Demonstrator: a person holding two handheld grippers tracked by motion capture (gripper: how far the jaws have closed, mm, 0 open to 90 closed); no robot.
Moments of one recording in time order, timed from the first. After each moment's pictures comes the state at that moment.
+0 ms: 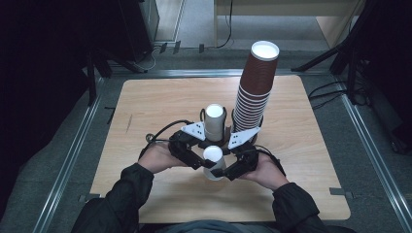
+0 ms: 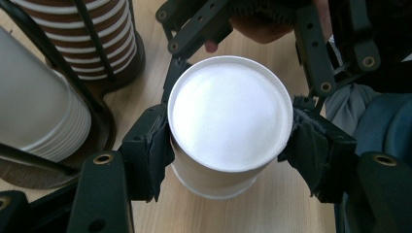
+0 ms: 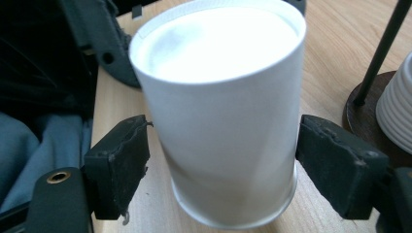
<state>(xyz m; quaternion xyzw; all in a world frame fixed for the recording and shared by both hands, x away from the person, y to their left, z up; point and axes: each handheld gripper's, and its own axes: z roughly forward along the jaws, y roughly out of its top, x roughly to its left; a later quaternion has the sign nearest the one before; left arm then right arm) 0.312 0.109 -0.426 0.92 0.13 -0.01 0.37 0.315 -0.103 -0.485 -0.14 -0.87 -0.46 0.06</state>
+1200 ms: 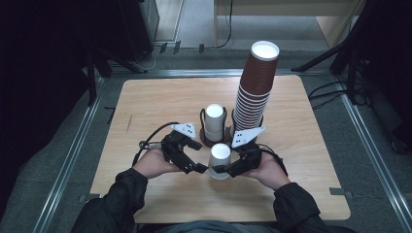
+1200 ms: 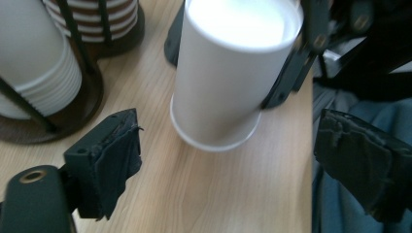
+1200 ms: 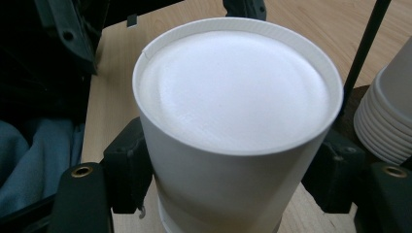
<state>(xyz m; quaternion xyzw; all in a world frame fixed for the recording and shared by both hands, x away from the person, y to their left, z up) 0.310 0.133 -0.441 0.91 0.19 -0.06 0.36 0.316 -0.112 -0.480 -0.14 -0.87 -0.48 0.04</state>
